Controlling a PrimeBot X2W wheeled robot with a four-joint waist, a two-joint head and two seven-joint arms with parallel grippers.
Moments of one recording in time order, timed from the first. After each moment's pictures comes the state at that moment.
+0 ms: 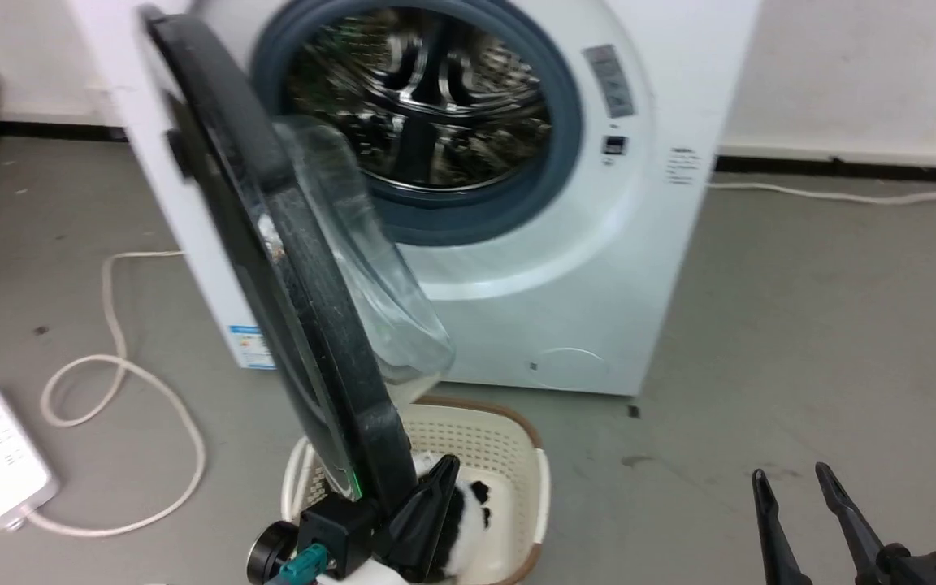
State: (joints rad) left arm -0.02 0.10 -0.37 0.10 -0.29 -0.10 -0.12; right arm 0.18 -0.05 -0.02 -0.01 0.13 0.13 -0.26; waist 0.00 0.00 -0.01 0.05
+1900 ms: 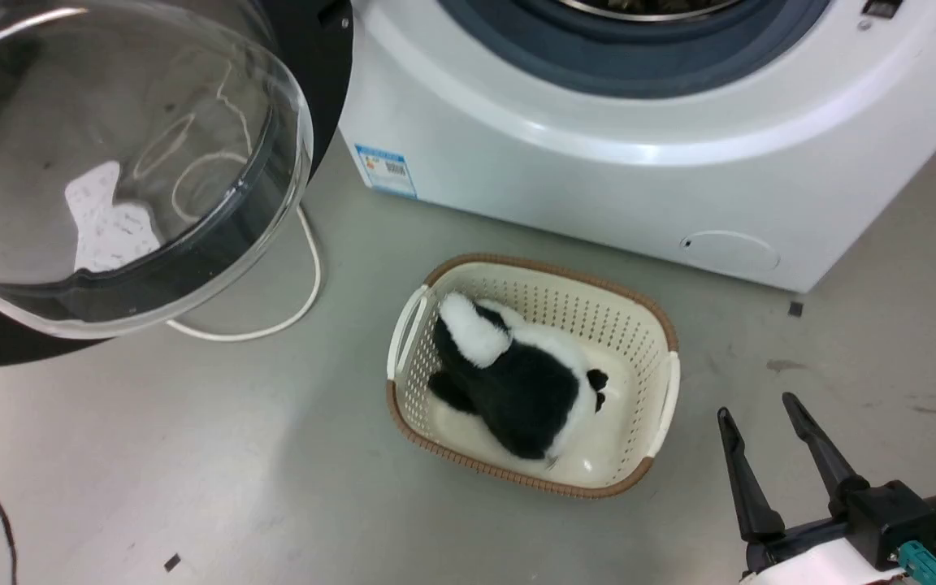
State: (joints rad) left arm -0.64 0.69 -0.15 0.88 -0.67 -0.13 -0.25; right arm 0.03 -0.05 0.02 0.05 0.01 0.13 -0.26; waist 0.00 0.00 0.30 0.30
